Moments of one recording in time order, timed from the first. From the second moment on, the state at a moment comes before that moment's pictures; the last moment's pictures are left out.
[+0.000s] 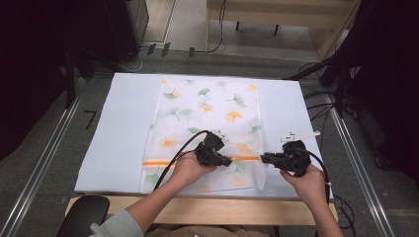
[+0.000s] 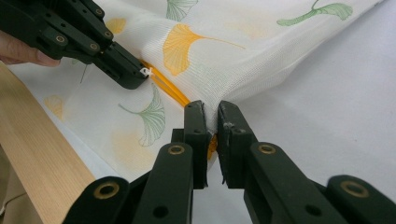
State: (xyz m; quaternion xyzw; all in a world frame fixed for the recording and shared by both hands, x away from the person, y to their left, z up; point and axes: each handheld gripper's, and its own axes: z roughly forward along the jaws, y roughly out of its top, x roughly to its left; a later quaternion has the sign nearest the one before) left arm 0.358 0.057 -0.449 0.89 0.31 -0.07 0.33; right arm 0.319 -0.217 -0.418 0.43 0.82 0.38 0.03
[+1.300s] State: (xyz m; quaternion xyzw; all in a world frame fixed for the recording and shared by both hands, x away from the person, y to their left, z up) left arm 0.357 0.077 -0.453 0.89 0.32 -0.07 0.32; right arm 0.321 -0.218 -0.420 0.43 0.82 0.37 0.03
